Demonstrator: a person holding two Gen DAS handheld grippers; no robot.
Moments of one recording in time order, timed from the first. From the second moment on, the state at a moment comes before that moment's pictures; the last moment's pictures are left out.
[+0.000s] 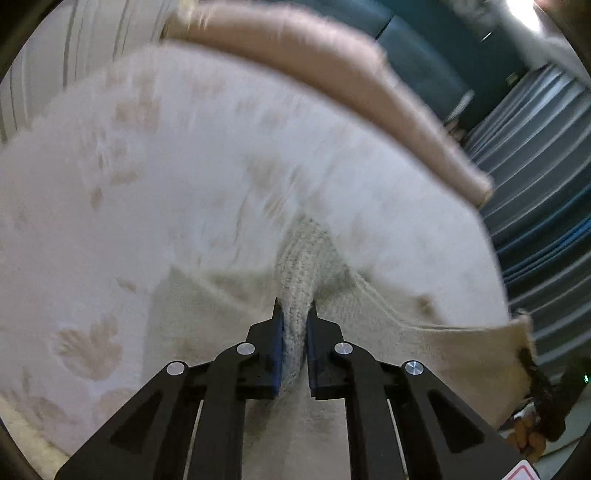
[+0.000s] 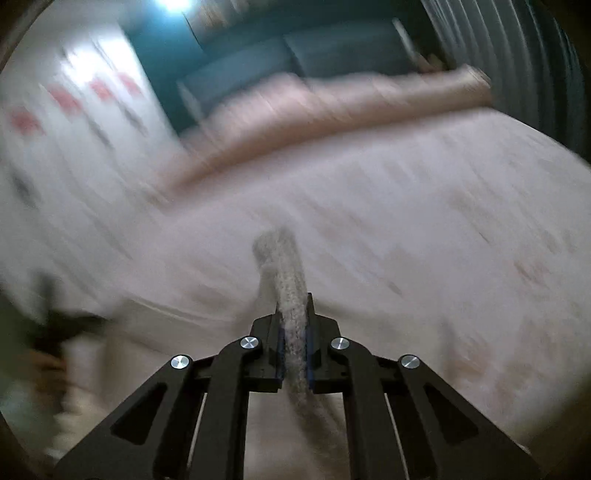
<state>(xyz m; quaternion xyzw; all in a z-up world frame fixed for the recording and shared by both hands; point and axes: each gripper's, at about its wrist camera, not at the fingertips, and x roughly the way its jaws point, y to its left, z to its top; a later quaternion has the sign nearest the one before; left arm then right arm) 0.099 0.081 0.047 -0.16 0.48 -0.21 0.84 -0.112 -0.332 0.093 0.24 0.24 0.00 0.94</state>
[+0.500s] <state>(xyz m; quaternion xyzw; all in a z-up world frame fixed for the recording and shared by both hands) 0.134 0.055 -0.024 -0.07 0.54 -0.14 0.83 -0.062 -0.401 -0.032 0.27 0.44 -0.21 0.83</state>
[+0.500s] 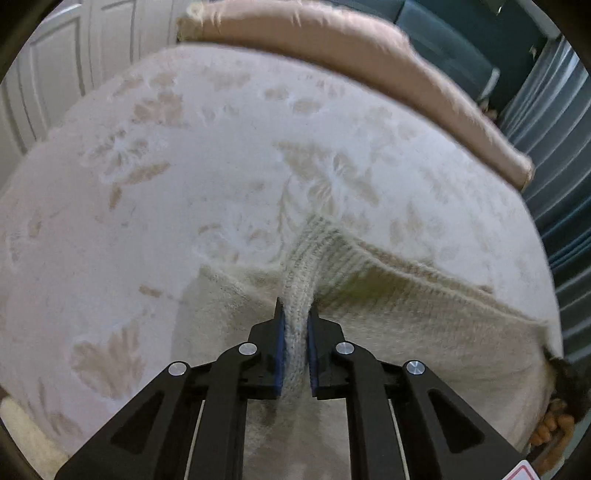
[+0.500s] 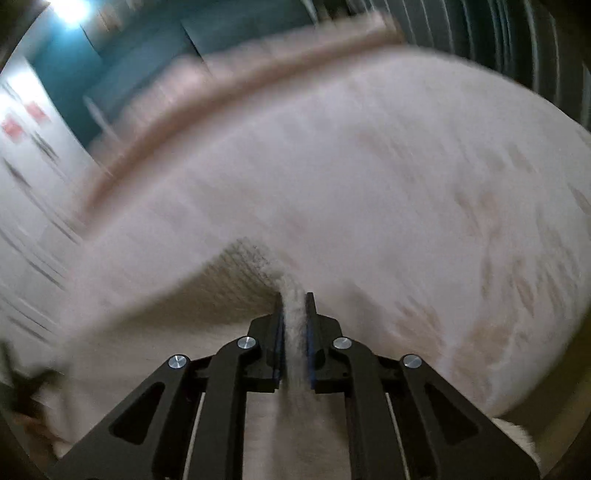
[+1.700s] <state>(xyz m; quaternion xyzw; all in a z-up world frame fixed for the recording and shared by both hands) 0.034 0.067 0.026 -0.01 0.51 -0.15 0.85 -0.141 -0.356 0.024 0.21 0.45 -0.24 0.84</state>
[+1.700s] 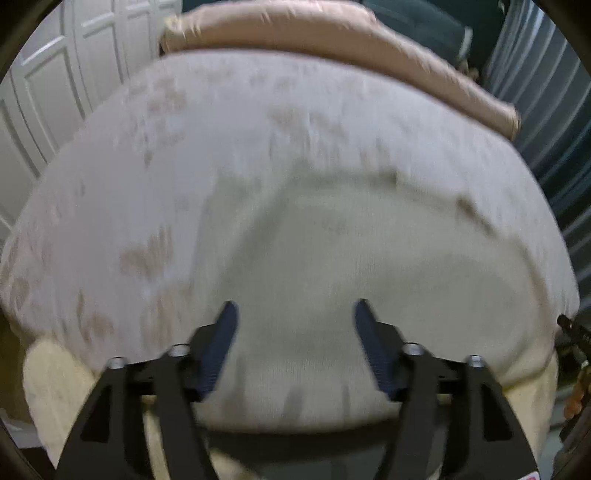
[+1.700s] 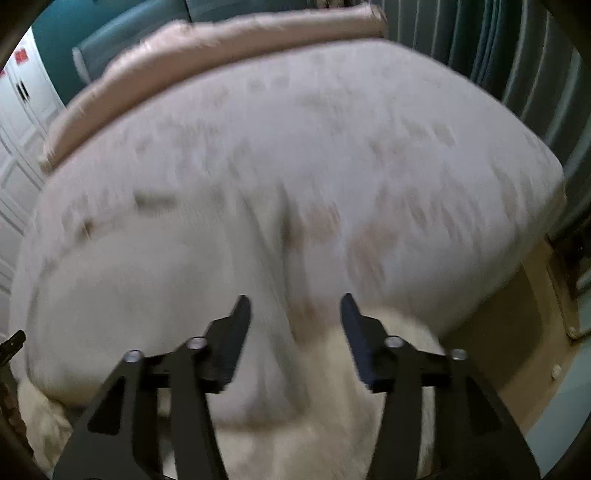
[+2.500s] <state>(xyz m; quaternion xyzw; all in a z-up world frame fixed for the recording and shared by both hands) 0.142 0.043 -0.037 -0.04 0.56 -0.12 0.82 -0.041 -0.389 -0.034 0.26 0.46 -0.20 0.83</state>
